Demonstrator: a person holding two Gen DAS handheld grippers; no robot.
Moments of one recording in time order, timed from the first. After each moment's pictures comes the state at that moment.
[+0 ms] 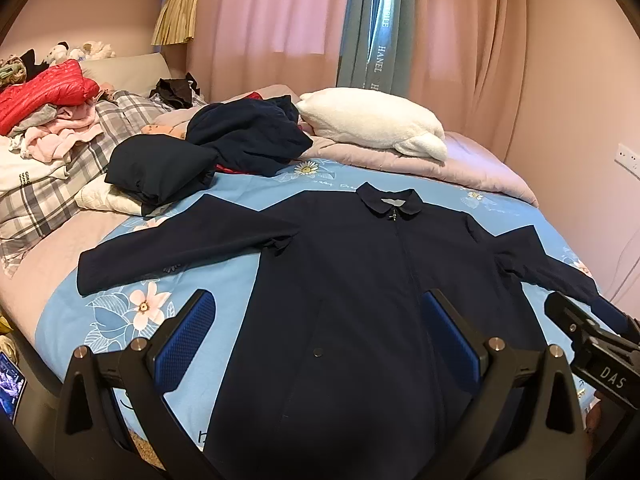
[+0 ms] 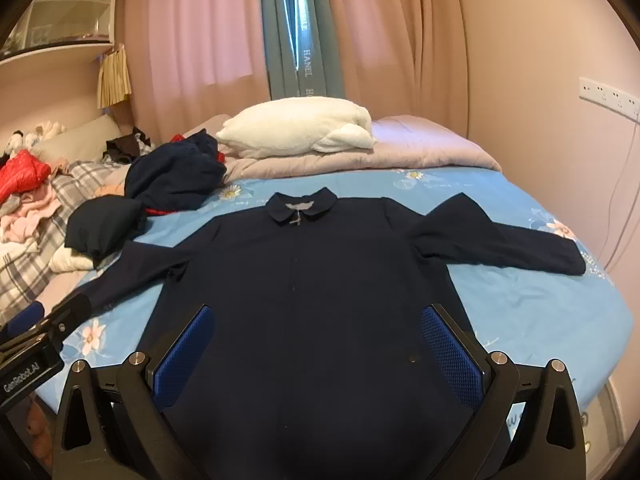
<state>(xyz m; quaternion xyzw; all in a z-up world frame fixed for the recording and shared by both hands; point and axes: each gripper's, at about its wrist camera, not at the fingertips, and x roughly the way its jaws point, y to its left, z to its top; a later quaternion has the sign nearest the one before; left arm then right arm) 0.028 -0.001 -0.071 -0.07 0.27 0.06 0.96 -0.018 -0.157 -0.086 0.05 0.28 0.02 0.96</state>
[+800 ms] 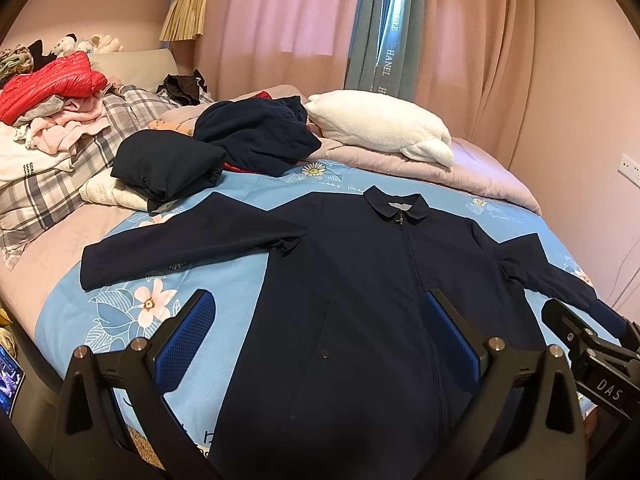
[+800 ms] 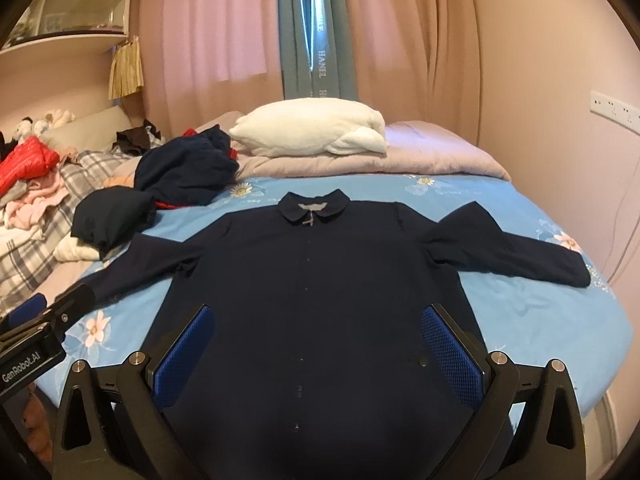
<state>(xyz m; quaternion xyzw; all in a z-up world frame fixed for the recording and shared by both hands) 0.028 0.010 -0.070 -0.08 0.27 0.06 0.96 -0.011 -0.147 -0.080 0.04 0.28 0.04 0.96</state>
